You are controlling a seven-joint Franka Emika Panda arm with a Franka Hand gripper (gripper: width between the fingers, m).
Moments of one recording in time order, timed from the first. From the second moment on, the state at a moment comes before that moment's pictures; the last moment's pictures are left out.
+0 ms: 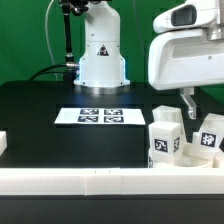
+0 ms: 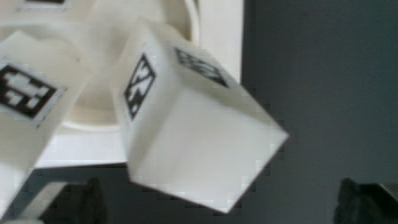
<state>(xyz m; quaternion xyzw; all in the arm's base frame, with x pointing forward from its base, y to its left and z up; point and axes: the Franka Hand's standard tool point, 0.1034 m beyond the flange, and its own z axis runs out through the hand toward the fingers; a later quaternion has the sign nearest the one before) 0.648 0.129 0.104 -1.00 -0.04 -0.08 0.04</state>
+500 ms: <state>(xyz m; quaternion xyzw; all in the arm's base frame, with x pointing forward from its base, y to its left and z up) 0.647 0.120 0.100 -0.97 -0.22 -0.08 0.01</state>
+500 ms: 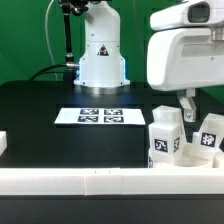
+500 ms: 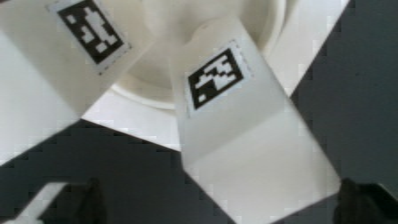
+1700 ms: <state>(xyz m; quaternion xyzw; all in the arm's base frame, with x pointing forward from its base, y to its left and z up) 0.638 0.121 0.099 -0.95 -0.31 0.03 -0.02</state>
